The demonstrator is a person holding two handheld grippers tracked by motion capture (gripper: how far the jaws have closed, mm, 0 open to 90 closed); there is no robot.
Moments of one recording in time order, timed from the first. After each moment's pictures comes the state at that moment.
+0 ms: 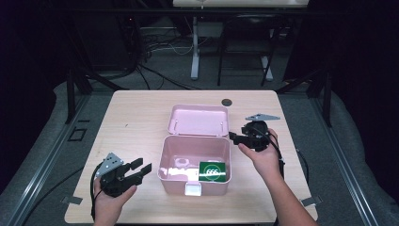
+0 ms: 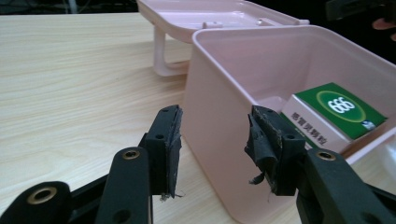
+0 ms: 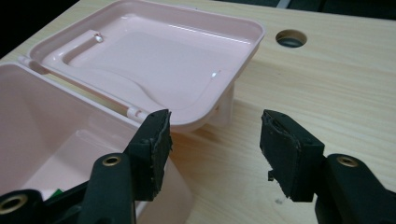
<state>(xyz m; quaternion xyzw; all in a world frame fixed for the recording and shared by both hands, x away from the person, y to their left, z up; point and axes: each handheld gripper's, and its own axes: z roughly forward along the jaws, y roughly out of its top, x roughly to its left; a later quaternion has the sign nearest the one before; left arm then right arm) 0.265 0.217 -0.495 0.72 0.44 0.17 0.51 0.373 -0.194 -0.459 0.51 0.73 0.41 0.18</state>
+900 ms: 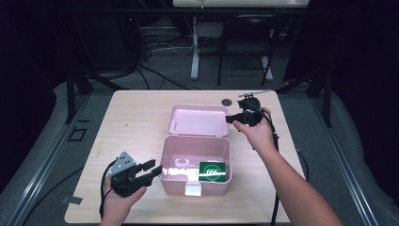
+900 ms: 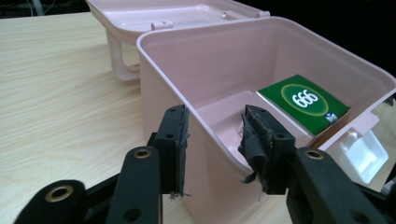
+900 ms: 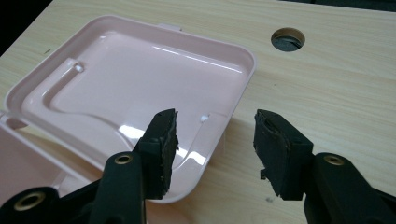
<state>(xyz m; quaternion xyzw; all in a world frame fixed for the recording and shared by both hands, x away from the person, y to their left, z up) 0.266 0.191 -0.491 0.76 0.39 0.15 0.50 0.434 -0.180 -0.428 0.56 0.74 0.36 0.14</state>
